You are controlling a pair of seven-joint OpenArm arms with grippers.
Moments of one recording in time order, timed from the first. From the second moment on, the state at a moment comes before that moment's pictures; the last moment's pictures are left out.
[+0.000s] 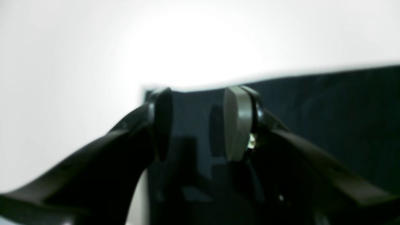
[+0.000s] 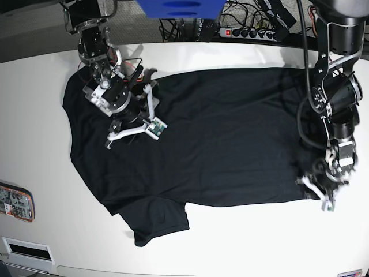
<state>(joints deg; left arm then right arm) -39.3 -24.1 -19.2 15.2 14.9 -31.4 -0.4 -9.3 11.7 -12.8 110.2 -12.4 36.3 -45.9</state>
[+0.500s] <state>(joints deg) -32.2 -26.5 -19.2 13.5 13.7 -21.1 -10.3 -14.1 11.8 -12.7 110.2 -12.5 36.4 -42.1</state>
